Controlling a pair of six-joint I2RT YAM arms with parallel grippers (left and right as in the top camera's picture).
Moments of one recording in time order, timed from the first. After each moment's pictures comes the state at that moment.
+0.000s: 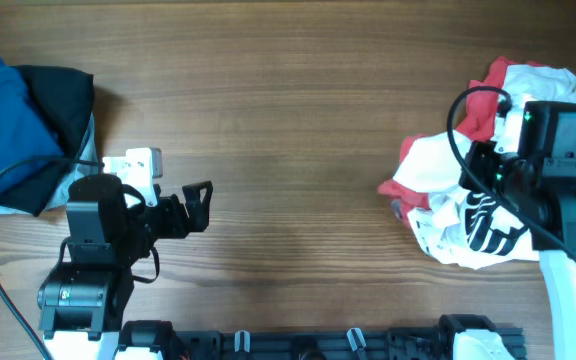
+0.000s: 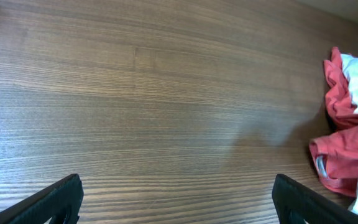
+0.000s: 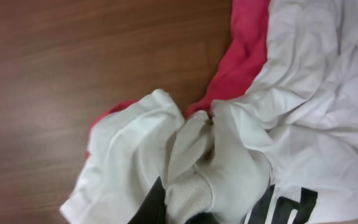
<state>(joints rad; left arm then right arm) -0.04 0.75 0.78 -0.76 0.29 -0.25 -0.02 1.10 1.25 -1.11 -0.01 0.17</state>
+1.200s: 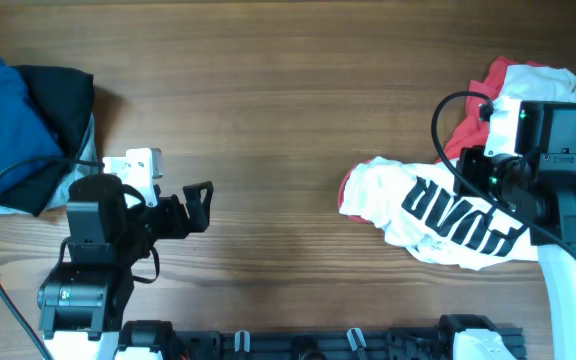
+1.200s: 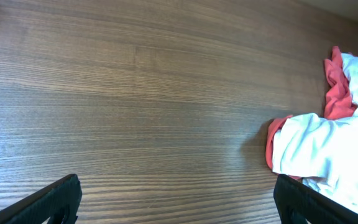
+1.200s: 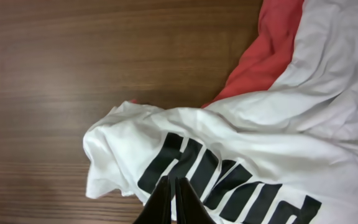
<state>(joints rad) -0.04 0.75 0.78 -0.76 0.29 -0.25 -0.02 1.11 1.25 -1.14 -0.08 0.04</state>
